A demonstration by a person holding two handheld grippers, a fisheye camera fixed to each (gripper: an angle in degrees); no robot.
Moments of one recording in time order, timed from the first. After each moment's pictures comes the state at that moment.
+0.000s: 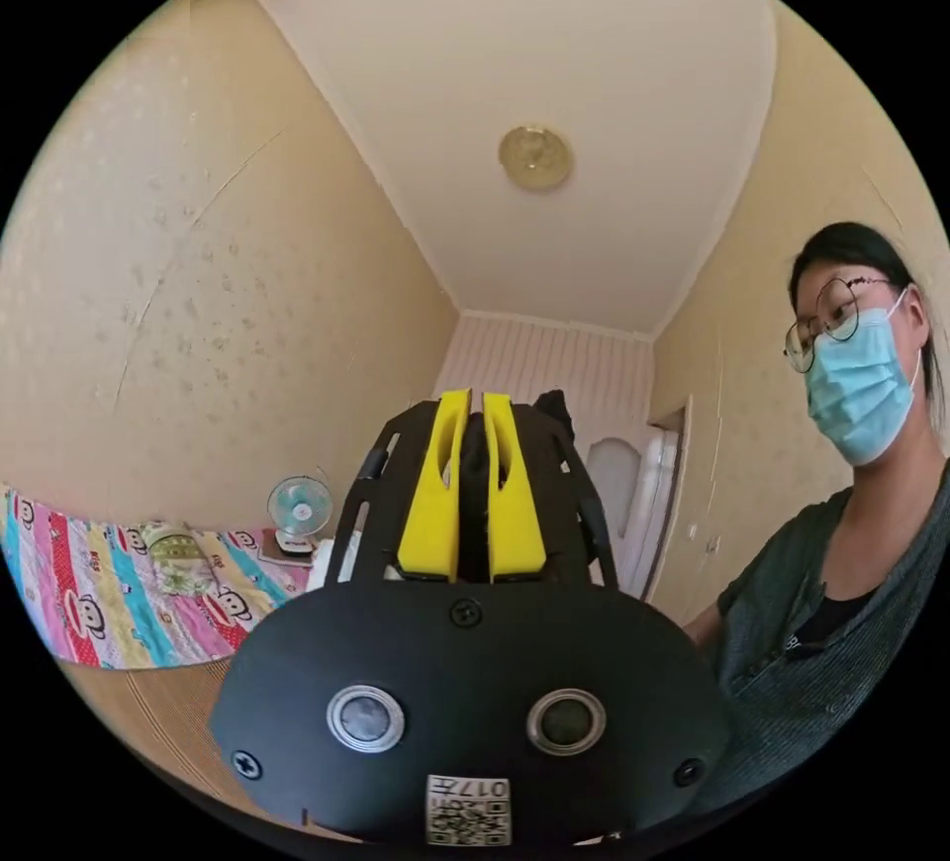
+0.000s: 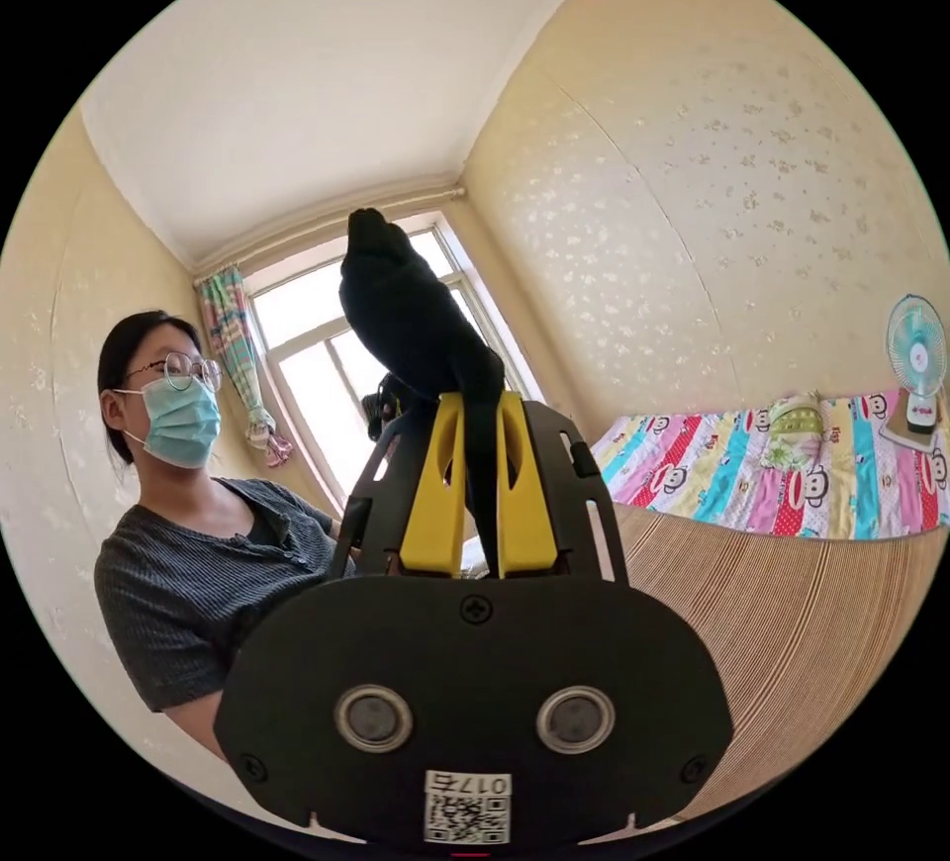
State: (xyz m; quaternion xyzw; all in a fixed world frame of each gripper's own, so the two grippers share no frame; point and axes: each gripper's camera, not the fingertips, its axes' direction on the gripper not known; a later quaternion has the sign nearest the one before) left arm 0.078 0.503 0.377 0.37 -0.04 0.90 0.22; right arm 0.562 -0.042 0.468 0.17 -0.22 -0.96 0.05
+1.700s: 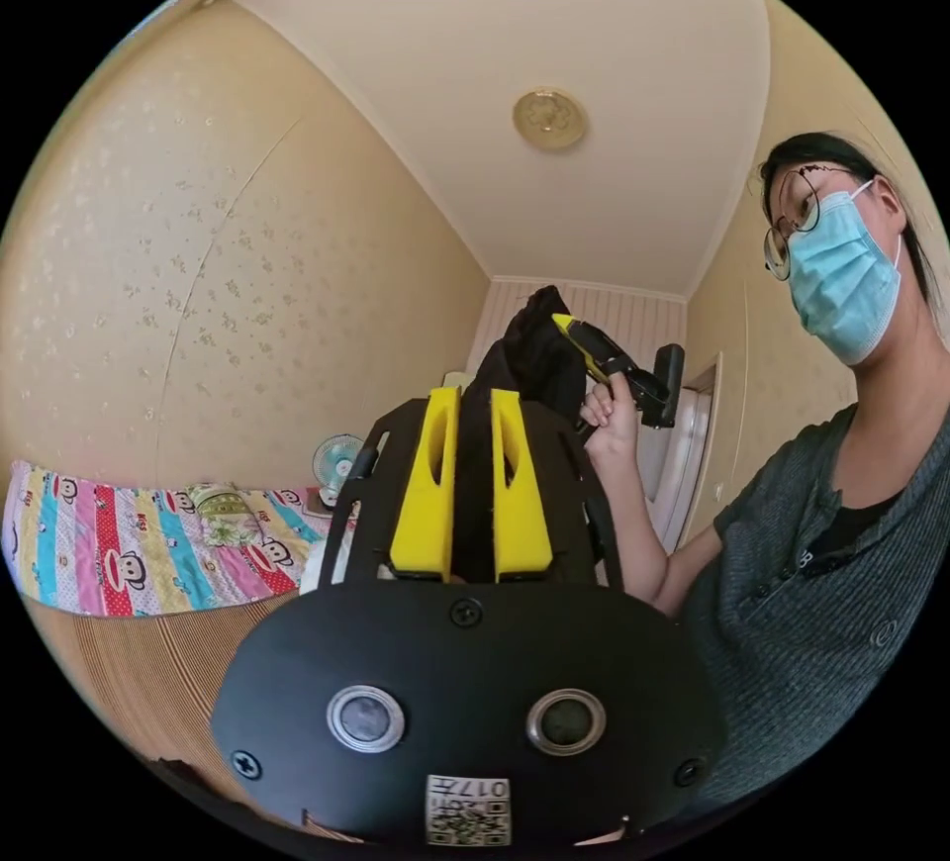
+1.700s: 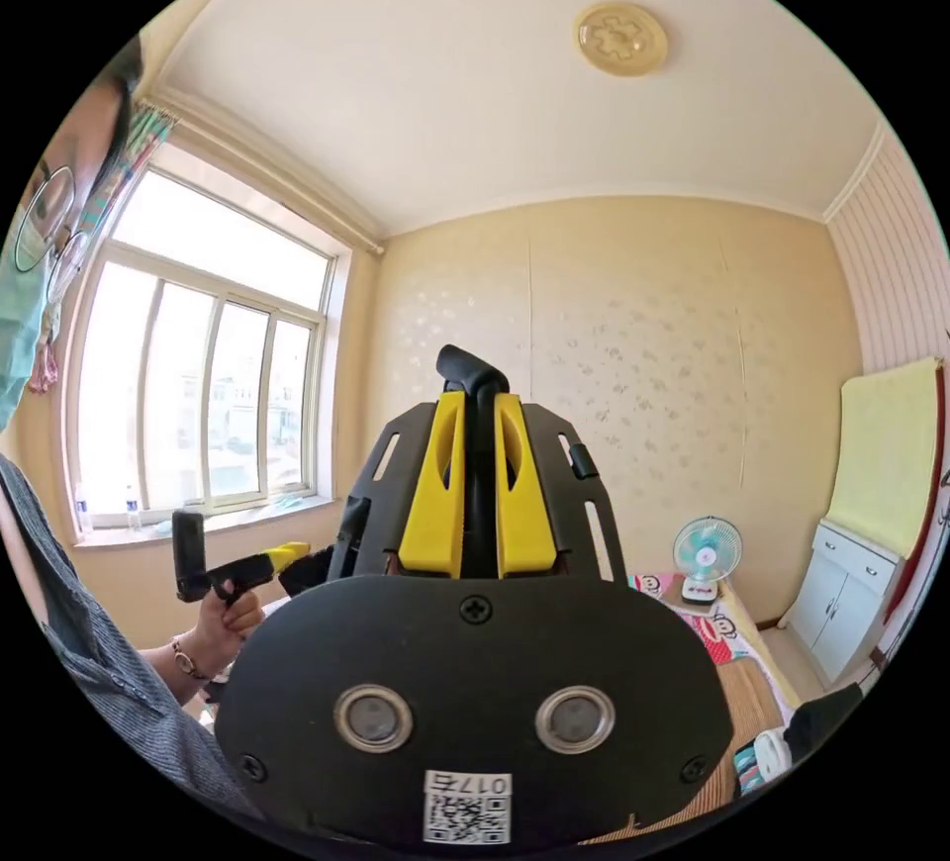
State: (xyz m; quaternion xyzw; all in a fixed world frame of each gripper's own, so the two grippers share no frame) left arm -0.050 0.502 0.325 0.39 -0.06 0.88 0.27; right arm 0.768 0.005 0.685 0.56 -0.29 -0.76 -0.13
